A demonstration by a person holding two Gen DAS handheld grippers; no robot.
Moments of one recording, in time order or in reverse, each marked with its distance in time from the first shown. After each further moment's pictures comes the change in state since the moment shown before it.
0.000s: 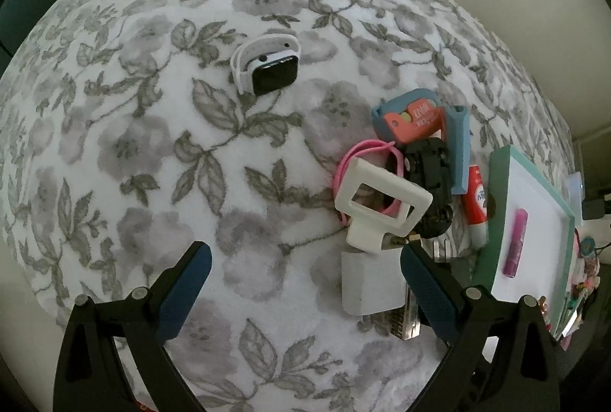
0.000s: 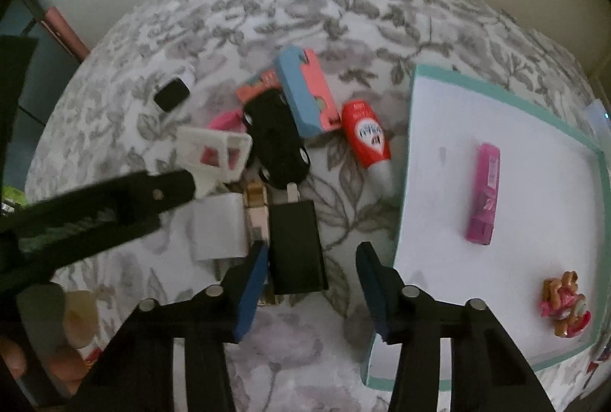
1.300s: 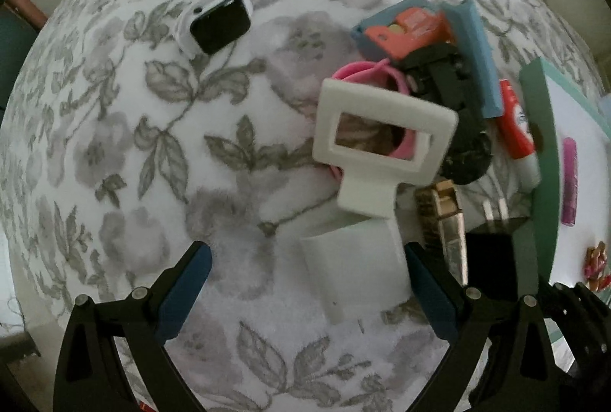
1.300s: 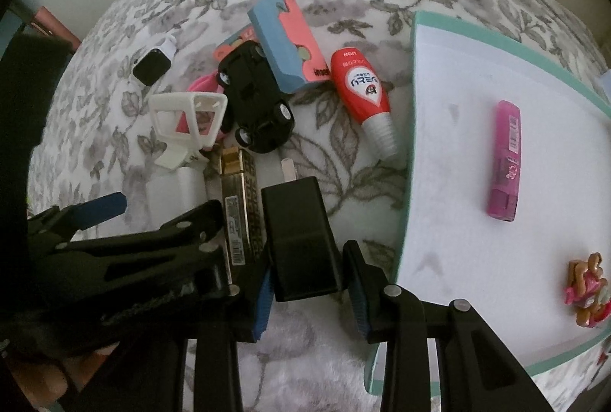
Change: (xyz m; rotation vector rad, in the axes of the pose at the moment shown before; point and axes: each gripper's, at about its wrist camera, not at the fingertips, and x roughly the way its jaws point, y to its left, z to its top) left arm 0.056 -0.024 -0.008 0.190 0.106 0.148; right arm 0.018 -0.014 -0.011 0.036 0.097 0.033
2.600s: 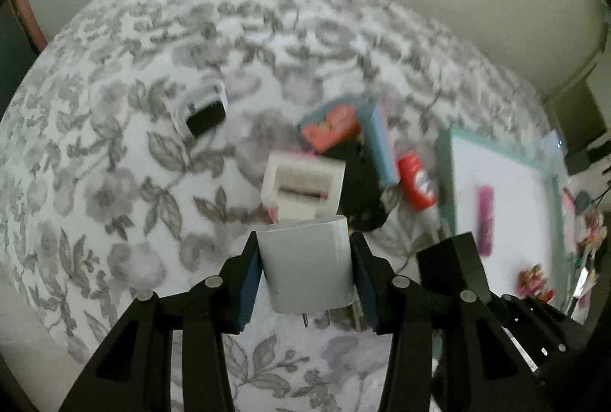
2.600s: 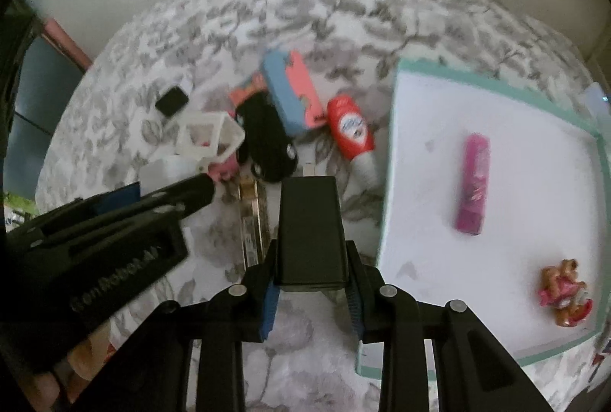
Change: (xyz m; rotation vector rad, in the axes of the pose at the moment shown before) left arm -0.098 -0.011 -0.012 -0.011 -0.247 -0.153; right arm -0.047 -0.003 0.003 0.005 -0.136 0.006
